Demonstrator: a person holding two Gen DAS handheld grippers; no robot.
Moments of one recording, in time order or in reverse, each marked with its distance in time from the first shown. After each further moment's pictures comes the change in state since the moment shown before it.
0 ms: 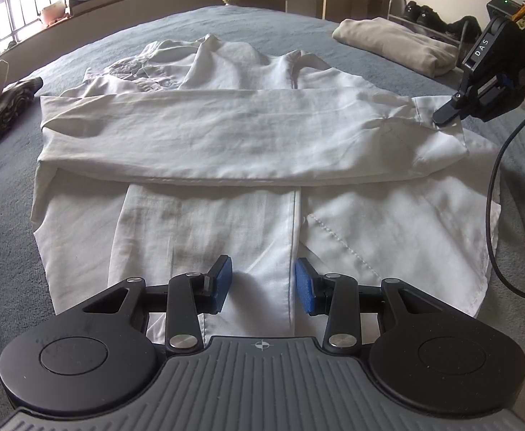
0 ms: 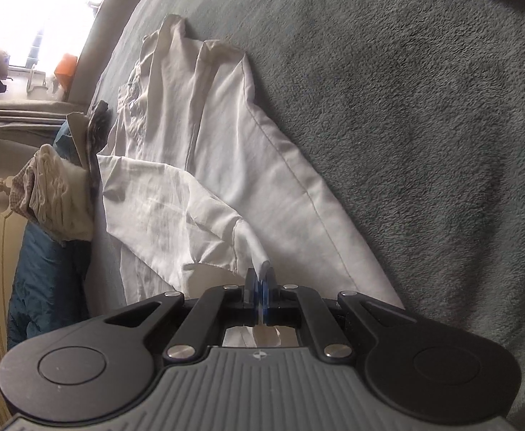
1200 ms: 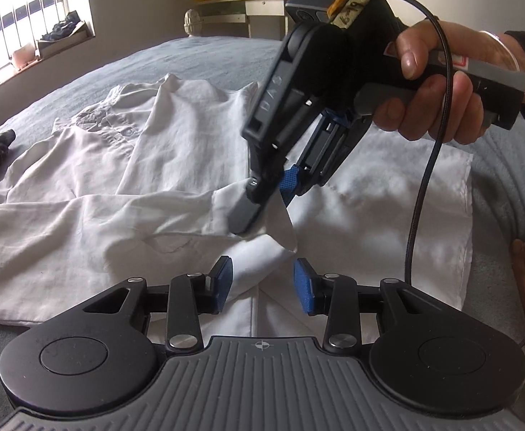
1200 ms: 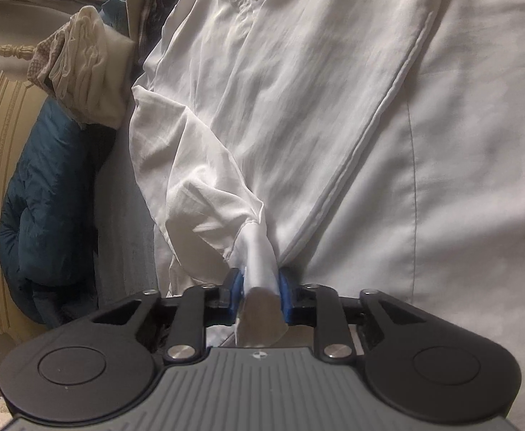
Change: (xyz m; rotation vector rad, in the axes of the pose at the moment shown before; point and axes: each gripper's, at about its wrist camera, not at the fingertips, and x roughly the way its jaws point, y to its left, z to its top) left arm -0.004 -0.020 0.015 0.126 -0.089 -0.048; right arm 0.140 0.117 -0.003 -0.325 0.308 0.058
